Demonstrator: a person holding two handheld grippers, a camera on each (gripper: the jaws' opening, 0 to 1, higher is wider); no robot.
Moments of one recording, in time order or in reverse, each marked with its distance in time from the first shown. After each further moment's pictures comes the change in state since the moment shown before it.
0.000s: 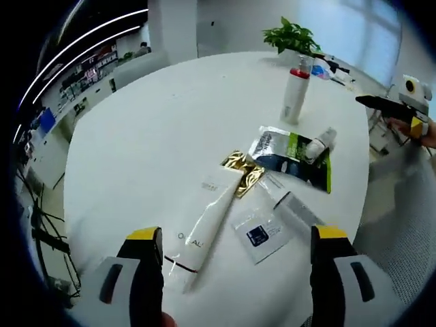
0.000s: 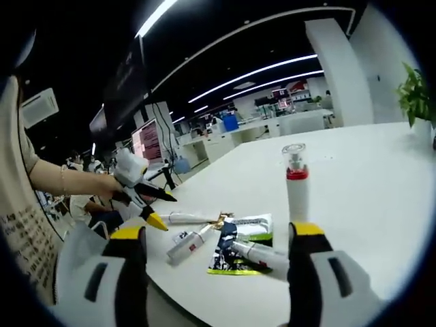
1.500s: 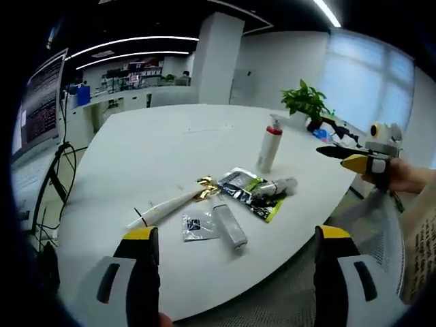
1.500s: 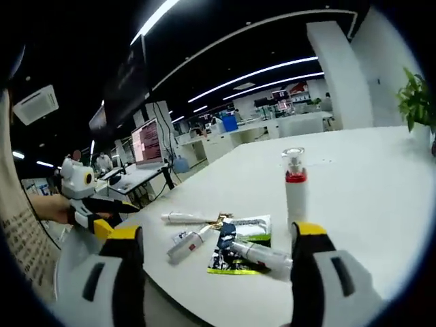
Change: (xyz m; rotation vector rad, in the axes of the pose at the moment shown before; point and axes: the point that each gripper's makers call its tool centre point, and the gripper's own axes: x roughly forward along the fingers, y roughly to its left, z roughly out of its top) left arm -0.089 -0.105 -0.010 -0.288 -0.373 0.074; right arm -0.005 0.004 0.005 -0.012 -0.012 -0.003
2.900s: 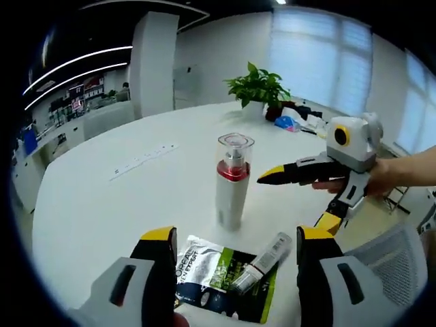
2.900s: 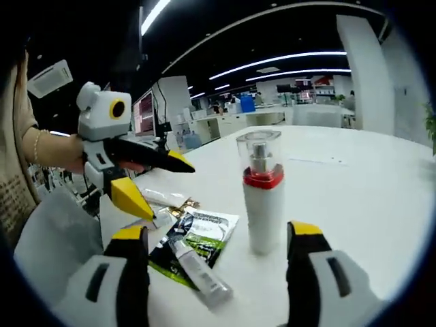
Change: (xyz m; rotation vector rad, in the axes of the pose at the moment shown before) left arm 0.168 -0.072 0.093 0.222 0.037 -0.254; right arm 0.056 -0.086 -0.020 -0.110 0.148 0.107
